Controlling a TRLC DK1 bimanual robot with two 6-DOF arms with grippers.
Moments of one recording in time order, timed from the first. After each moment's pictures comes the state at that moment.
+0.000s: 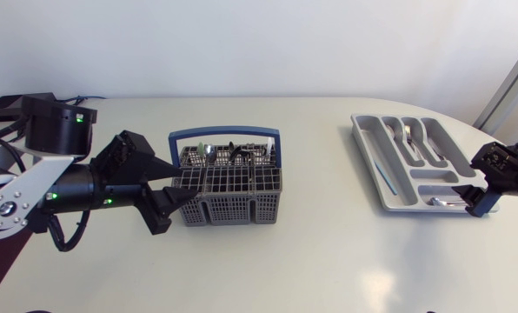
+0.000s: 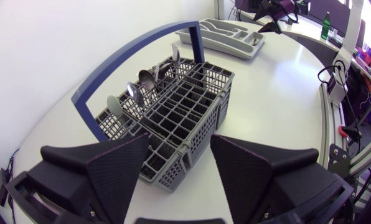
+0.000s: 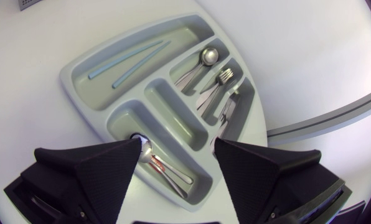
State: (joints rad) left arm -0.33 1.17 0.66 -0.18 0.37 0.47; right arm -0.56 1.55 0.82 -0.12 -0.33 -1.25
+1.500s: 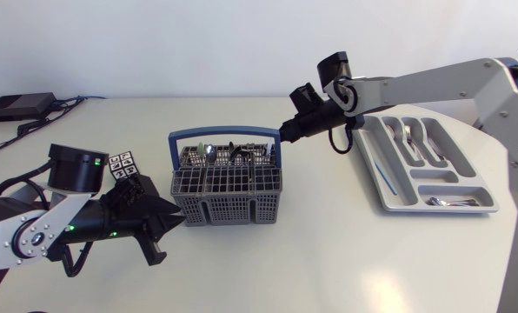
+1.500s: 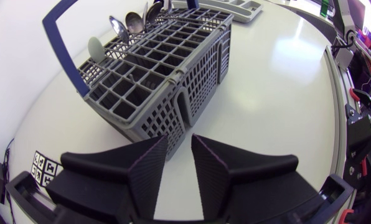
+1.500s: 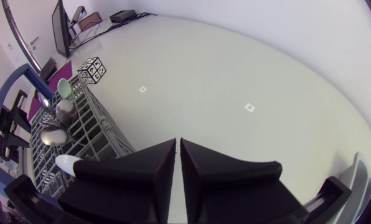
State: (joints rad) left arm -0.27 1.27 0.48 -0.05 0.37 0.60; right arm 0.29 2.16 1.58 -0.29 -0.51 -0.25
